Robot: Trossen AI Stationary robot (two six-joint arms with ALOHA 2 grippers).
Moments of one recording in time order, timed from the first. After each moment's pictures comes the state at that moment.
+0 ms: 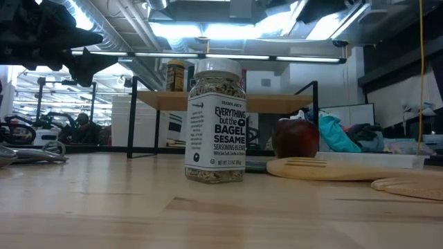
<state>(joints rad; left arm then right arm) -0.04 0.00 0.01 0.02 -0.09 -0.19 0.34 1.23 1.09 -0.70 0.93 0.30</state>
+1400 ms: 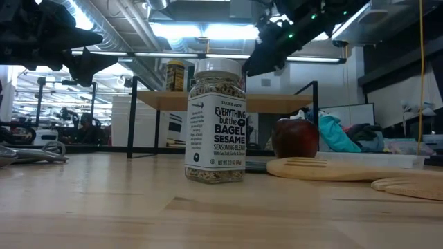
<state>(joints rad) -0.04 0.01 0.01 0.02 -0.09 -0.18 -0.43 1.50 1.08 -0.07 -0.03 -0.17</state>
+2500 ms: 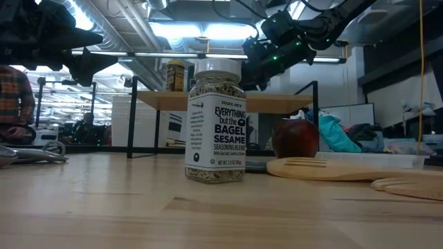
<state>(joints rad) -0.04 0.01 0.01 0.02 -0.09 -0.18 -0.48 1.68 1.08 0.16 -0.25 -0.10</state>
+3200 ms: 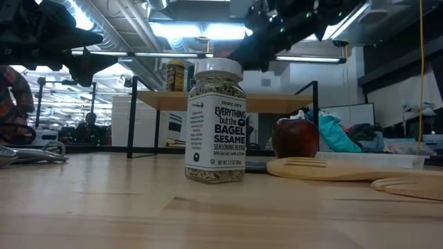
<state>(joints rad) -0.04 0.01 0.01 0.02 -0.09 -0.19 -0.26 1.55 1.08 0.03 -0.13 -0.03</state>
